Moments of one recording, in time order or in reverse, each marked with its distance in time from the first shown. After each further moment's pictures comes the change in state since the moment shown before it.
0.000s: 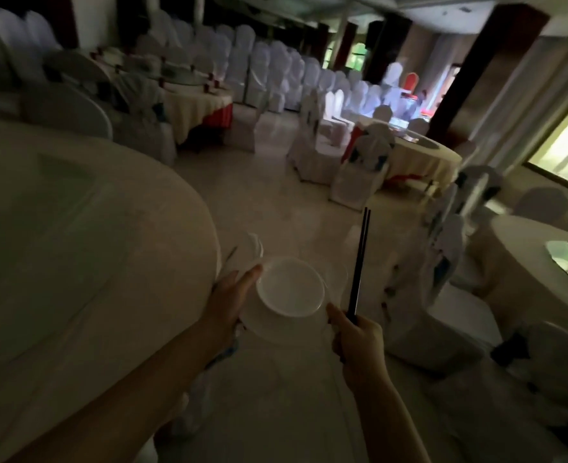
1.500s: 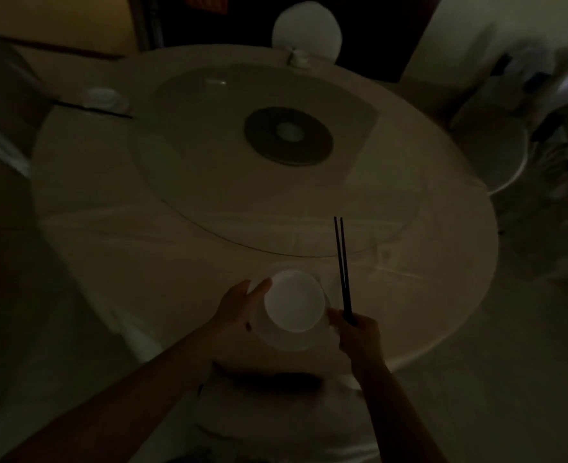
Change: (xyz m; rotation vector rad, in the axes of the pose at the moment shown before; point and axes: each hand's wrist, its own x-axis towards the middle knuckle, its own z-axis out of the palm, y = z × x) left_hand 0.245 -0.072 -0.106 -0.104 1.392 -0.199; right_hand 0.372 0.073 0.449 -0.678 -1.505 -0.117
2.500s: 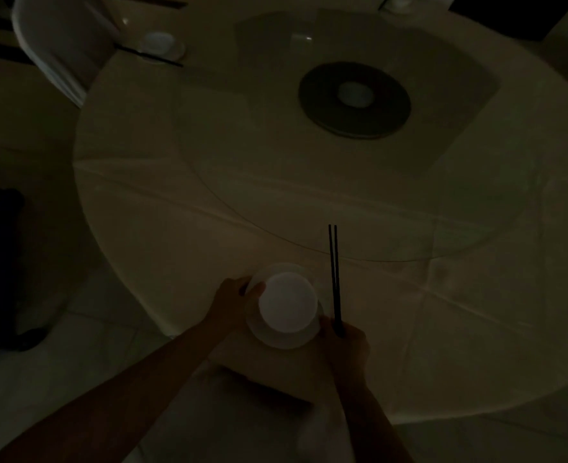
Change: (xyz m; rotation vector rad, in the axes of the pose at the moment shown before) left_hand 0.073 -0.048 0.057 0.197 0.274 0.004; right_hand 0.127 0.082 0.025 -0.253 -0.205 -0.054
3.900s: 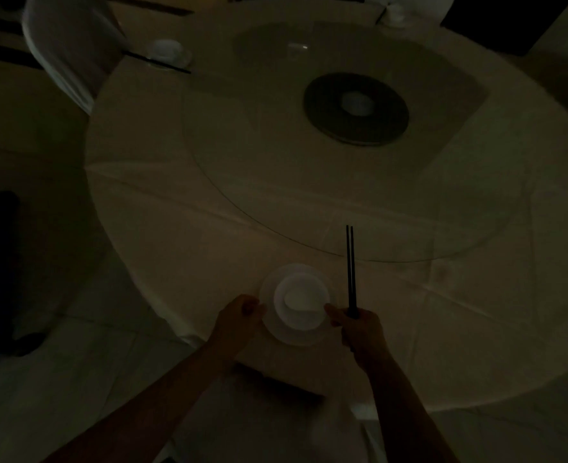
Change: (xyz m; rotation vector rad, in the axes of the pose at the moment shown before) left_hand -0.035 -0.033 -0.004 -0.187 0.088 -0.158; right_hand 0.001 -0.040 -0.012 0.125 -0.159 0.055
